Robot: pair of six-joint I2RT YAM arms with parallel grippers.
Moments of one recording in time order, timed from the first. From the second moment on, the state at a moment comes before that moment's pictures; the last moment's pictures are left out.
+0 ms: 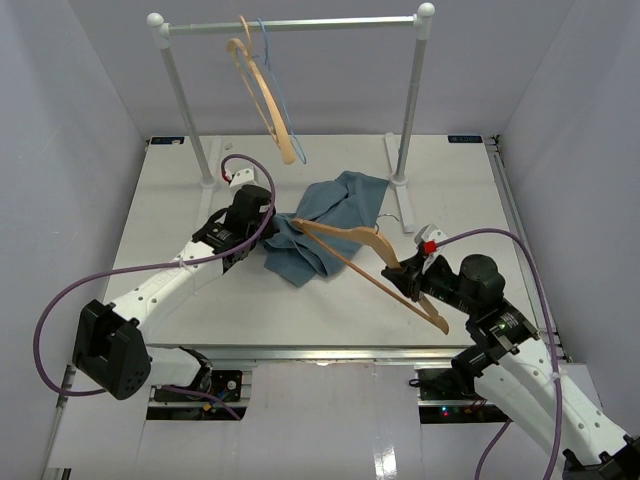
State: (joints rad) left arm -0.56 1.31 1.02 -0.35 -0.39 -0.62; right arm 0.57 0.50 0.49 -0.16 -0.40 0.00
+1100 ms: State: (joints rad) left arm -0.50 1.35 1.05 -0.37 -0.33 -0.61; right arm 0.57 0.61 0.48 -0.07 -0.47 0.03
